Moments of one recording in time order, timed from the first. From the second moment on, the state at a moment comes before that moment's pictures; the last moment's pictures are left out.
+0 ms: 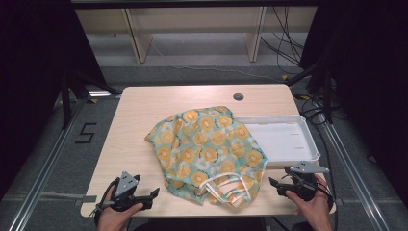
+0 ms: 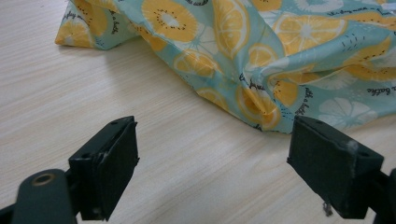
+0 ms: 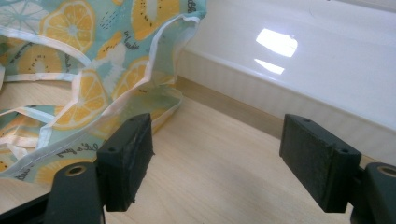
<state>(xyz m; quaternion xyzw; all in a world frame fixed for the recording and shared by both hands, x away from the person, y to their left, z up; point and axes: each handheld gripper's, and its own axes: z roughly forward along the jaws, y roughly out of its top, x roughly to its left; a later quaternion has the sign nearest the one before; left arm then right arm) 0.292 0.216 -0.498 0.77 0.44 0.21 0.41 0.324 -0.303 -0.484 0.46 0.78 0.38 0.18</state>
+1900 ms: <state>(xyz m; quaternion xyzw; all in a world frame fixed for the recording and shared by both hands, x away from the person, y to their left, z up) 0.330 0.182 -0.512 0.81 0.38 0.17 0.41 0.393 -0.258 -0.459 0.41 0.80 0.41 0.18</state>
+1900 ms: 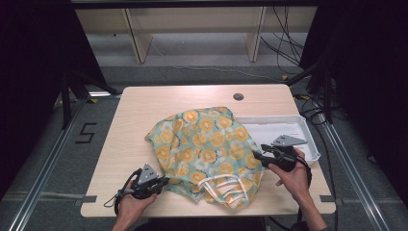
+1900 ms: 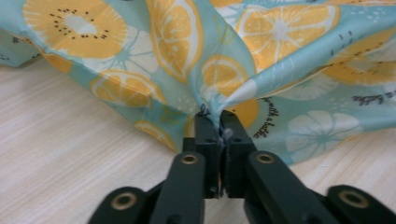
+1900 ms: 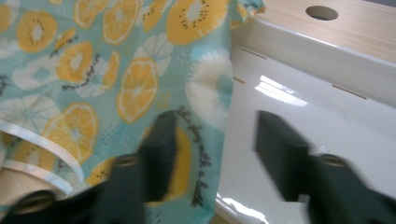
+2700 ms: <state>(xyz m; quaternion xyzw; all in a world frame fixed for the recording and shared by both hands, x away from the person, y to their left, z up) 0.360 0.256 -0.508 0.77 0.45 0.22 0.38 0.337 -0.182 -0.456 0.21 0.87 0.43 0.13</state>
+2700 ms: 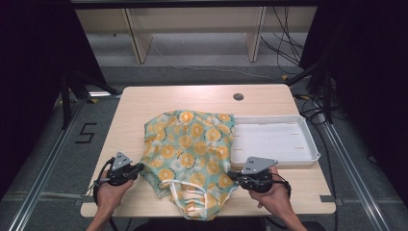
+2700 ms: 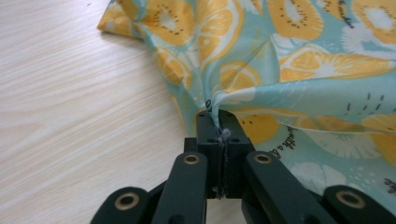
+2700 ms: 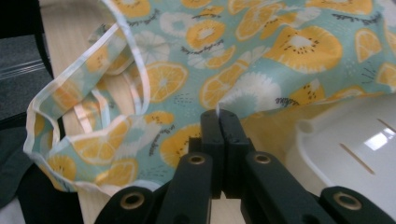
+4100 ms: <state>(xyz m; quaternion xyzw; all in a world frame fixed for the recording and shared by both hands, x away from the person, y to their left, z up) 0.294 0.228 -0.480 0.77 0.44 0.19 0.43 0.285 -0.107 -0.494 0.11 0.91 0.40 -0.01</state>
